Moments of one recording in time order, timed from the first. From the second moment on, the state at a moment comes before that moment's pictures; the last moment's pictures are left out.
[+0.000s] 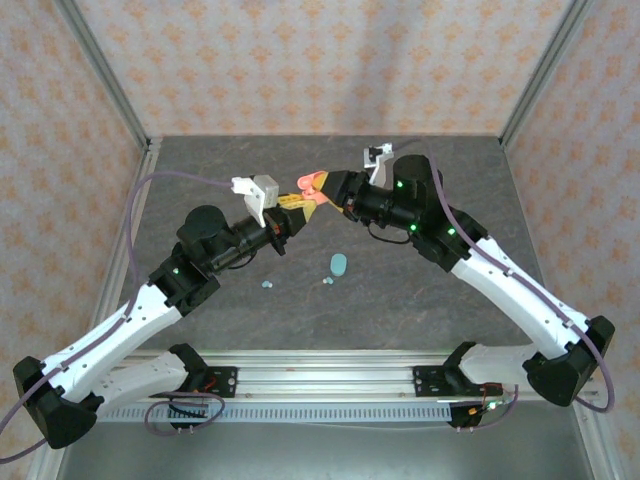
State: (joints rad) left arm -0.67 0.95 0.92 0.07 0.20 -0.25; right arm 0.72 1.22 1.29 -0.28 -0.34 1.13
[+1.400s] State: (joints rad) left arm -0.67 1.00 0.98 -0.03 0.26 -0.18; right arm 0.68 1.15 1.43 -0.49 -0.30 0.87
